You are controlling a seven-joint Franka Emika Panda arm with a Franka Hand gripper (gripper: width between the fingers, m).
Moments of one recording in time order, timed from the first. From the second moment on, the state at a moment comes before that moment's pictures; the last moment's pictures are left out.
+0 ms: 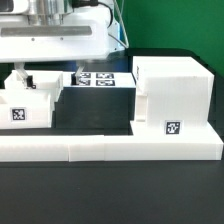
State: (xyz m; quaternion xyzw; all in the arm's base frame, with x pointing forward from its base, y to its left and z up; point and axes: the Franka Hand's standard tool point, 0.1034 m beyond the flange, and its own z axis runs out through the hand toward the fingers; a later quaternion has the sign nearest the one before) arm 0.519 -0.100 0.050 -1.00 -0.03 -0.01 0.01
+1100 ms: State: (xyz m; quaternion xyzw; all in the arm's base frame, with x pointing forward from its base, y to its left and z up) arm 0.503 -0.108 0.008 -1.00 -0.03 -0.01 -0.01
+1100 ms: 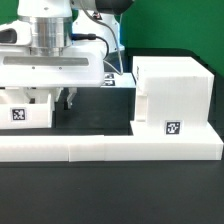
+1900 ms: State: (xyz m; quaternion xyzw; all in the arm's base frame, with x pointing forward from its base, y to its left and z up) arm 0.504 -0.107 0.008 -1.00 -0.03 -0.01 -0.01
